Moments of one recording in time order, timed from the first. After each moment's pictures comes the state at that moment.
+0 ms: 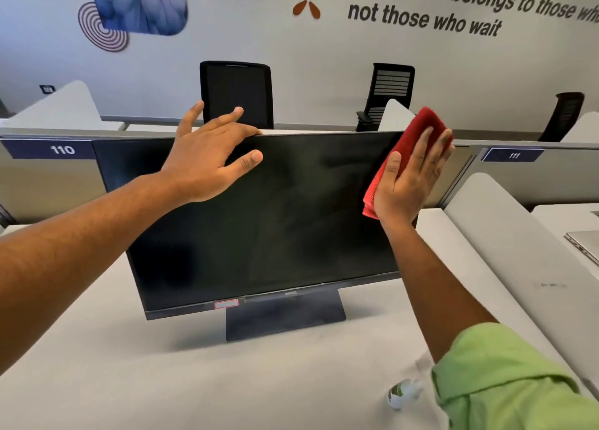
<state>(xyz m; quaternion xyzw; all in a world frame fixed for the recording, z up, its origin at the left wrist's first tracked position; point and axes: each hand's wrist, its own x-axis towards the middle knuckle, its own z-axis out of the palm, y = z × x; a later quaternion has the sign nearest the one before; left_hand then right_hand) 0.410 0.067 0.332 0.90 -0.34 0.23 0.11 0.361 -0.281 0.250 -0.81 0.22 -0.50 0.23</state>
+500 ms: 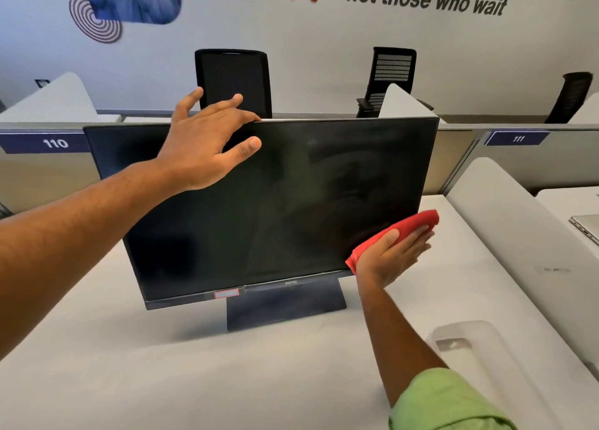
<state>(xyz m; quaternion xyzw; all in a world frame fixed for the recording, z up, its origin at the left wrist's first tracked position) 0.407 0.058 0.338 0.90 -0.35 0.23 0.11 0.301 -0.249 0.100 -0.70 0.44 -0.41 0.39</state>
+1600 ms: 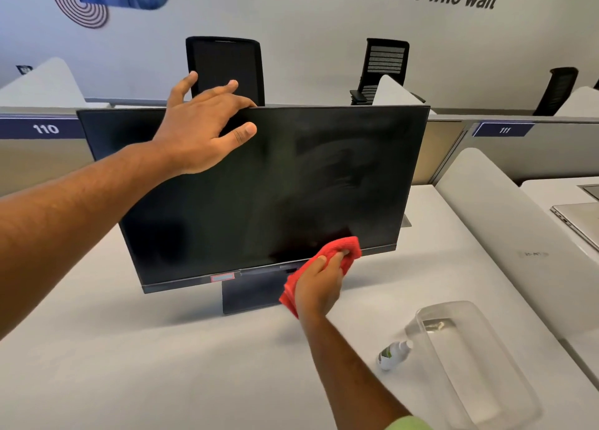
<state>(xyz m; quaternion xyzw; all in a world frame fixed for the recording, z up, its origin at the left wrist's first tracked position) 0.406 0.062 0.338 0.90 -0.35 0.22 0.09 0.246 -0.115 0.093 -0.75 0.44 -0.22 0.43</state>
